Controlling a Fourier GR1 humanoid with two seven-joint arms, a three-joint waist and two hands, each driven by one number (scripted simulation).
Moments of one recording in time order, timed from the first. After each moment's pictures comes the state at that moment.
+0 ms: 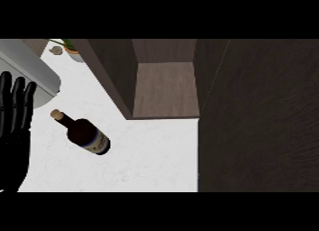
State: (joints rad) left arm 0.01 0.10 -0.01 -2.10 0.01 0.02 -0.05; right arm 0.00 -0.10 0.03 -2.10 0.00 -0.03 0.01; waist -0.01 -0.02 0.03
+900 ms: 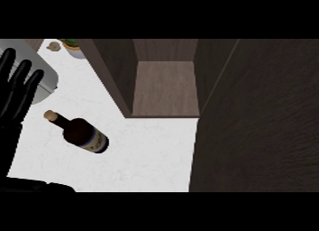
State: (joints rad) left arm -0.18 0.13 0.02 -2.23 0.19 0.06 0.45; right arm 0.21 -0.07 0.26 -2.46 -0.06 0.01 0.30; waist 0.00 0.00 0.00
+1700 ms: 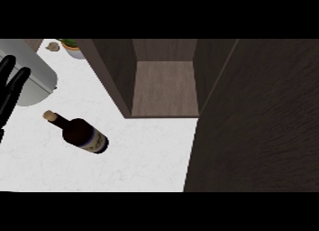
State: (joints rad) left arm -0.28 0.15 0.02 -2.33 0.12 0.18 0.72; right arm 0.08 -0.05 0.42 -2.50 0.00 -0.13 0.53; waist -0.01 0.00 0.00
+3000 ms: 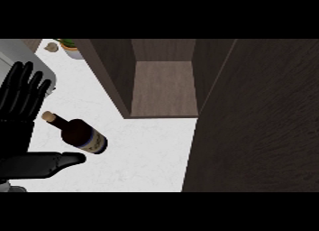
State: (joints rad) left arm -0.10 0.12 0.06 -2.07 0.12 0.06 0.41; right arm -0.03 -0.15 0.51 -2.51 0.05 -0.30 0.62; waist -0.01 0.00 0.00
